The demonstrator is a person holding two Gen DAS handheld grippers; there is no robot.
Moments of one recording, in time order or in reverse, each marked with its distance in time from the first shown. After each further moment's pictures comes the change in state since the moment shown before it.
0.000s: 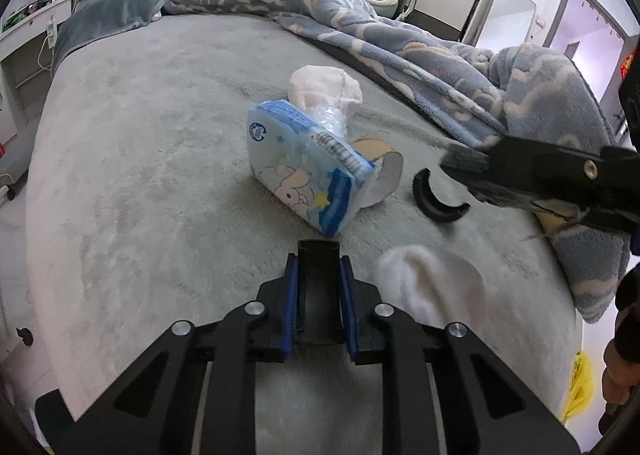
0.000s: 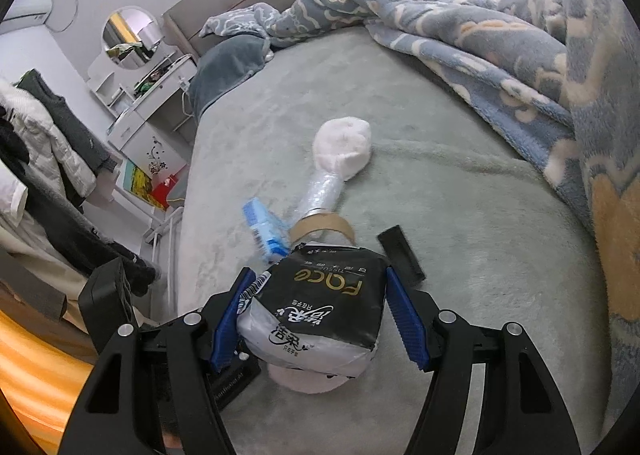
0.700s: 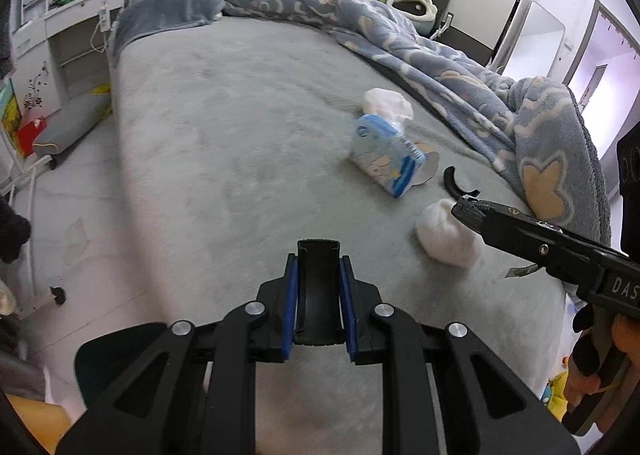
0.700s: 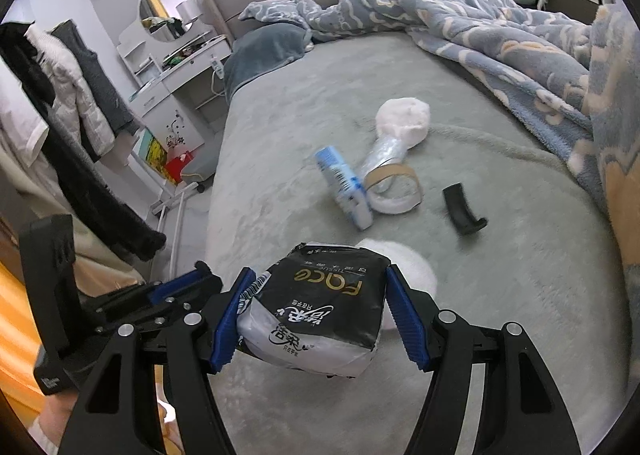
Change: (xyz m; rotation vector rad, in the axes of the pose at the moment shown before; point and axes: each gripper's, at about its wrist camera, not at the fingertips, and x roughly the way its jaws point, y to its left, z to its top) left arm -0.105 0.049 -0.038 -0.095 -0.019 0.109; right arm -0.008 0.057 -0.052 -0.133 -0.012 0.014
